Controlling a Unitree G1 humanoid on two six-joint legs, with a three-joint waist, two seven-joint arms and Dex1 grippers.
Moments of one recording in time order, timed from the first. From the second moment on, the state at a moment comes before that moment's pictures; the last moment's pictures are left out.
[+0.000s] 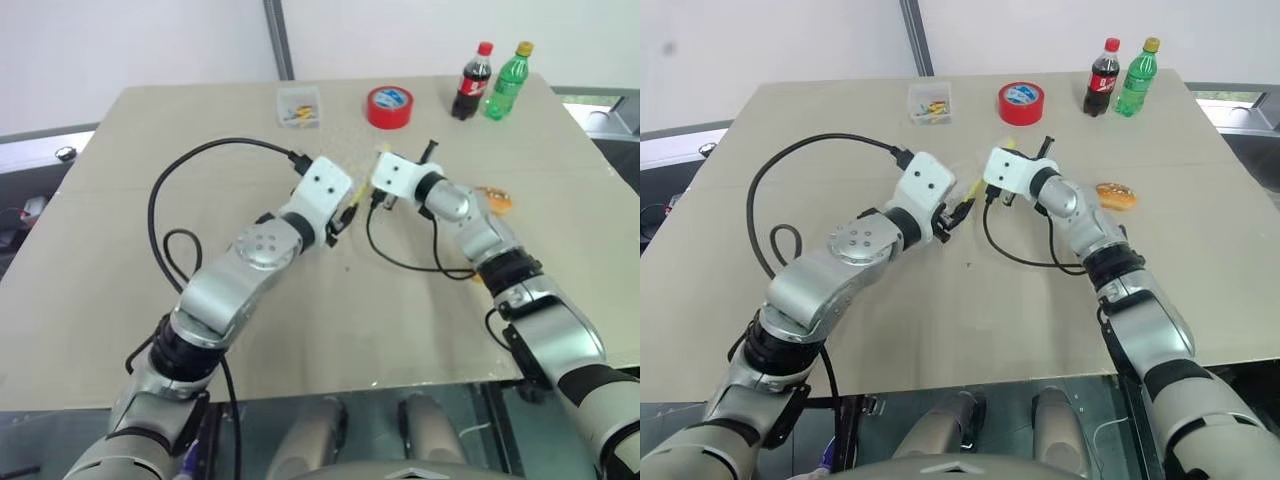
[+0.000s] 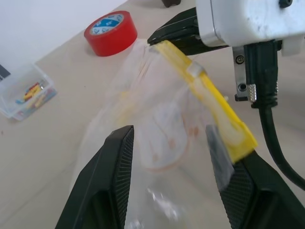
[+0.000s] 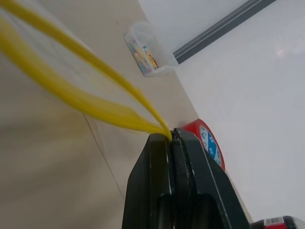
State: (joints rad) left arm -0.63 0.52 -0.33 -0.48 -0.25 0.95 -0.14; right arm -0.96 -0.27 0.32 0.70 -0.42 -0.19 0.32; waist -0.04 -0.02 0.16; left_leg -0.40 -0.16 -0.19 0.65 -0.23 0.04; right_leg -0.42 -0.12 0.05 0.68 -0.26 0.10
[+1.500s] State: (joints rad) left arm -0.56 0.54 -0.30 -0.38 0.00 0.59 -0.45; right arm -0.92 -0.28 0.32 0.61 -0.42 -0.11 0.31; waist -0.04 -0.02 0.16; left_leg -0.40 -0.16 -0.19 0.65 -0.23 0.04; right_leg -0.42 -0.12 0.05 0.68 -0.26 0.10
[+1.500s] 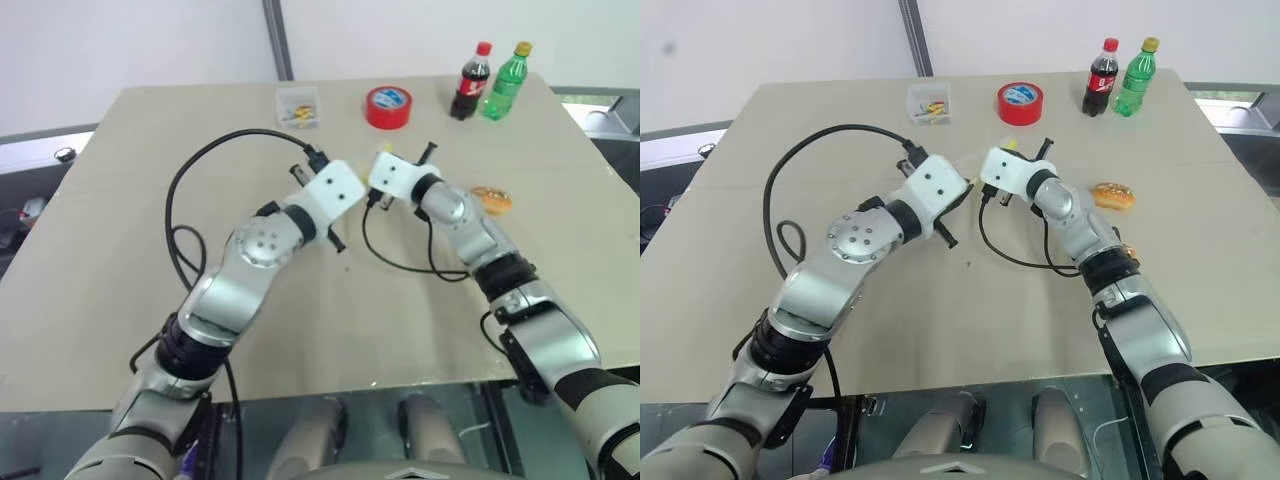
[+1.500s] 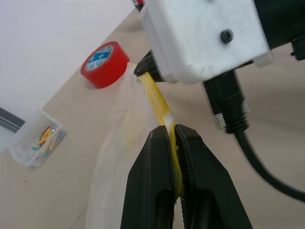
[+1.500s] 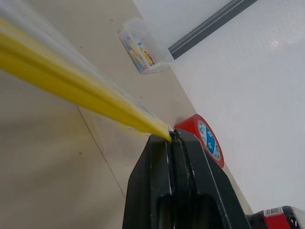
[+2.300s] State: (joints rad) left arm -0.48 0.64 -0.05 -0.05 -0.30 0.02 -0.95; right arm -0.68 -0.38 0.31 0.23 -0.44 0.02 0.40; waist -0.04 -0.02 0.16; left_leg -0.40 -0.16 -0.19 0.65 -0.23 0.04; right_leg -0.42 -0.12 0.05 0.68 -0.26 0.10
